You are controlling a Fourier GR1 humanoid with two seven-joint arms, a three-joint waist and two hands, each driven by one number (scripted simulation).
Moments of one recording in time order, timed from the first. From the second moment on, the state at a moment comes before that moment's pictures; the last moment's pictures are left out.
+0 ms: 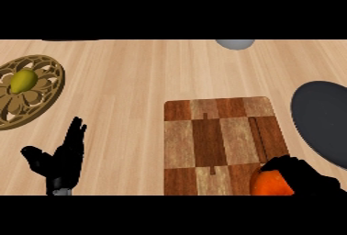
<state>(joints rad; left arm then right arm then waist) 0.10 0.14 -0.04 -1.49 0.26 0.24 0.08 0.20 -0.37 0.55 -2.33 1.28 0.02 0.68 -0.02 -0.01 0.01</state>
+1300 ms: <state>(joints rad) 0.06 0.11 -0.05 -1.49 0.21 0.25 0.11 -0.20 -0.46 -0.23 -1.60 0.80 -0.14 0.22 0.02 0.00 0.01</state>
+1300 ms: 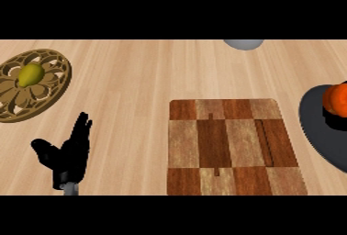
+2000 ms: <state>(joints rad) 0.03 0.10 -0.06 -1.47 0.20 0.22 0.10 -0.50 -0.60 -0.34 -0.75 0.79 -0.25 -0.12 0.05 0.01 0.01</state>
